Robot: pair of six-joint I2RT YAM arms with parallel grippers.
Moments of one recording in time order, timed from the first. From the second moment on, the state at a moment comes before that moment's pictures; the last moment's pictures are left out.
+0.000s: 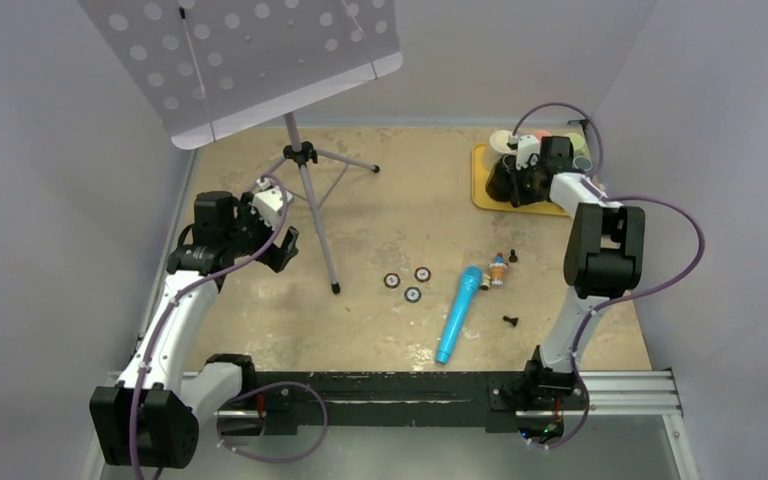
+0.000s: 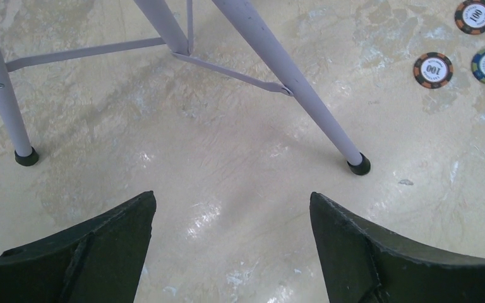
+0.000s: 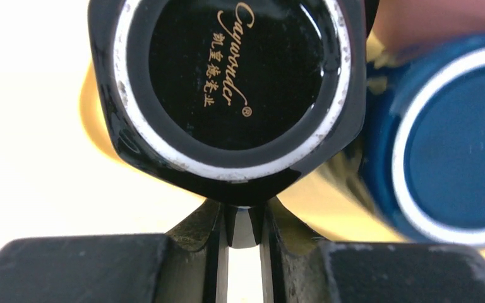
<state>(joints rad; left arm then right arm) -0.04 1.01 0.78 -0.45 0.44 0.45 -0.10 1.97 1.38 -0.31 -0.20 -0.37</state>
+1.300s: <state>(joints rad) -0.26 0.96 1.05 -0.11 0.98 -0.61 0.74 1.09 0.84 0.42 -0.50 0.53</state>
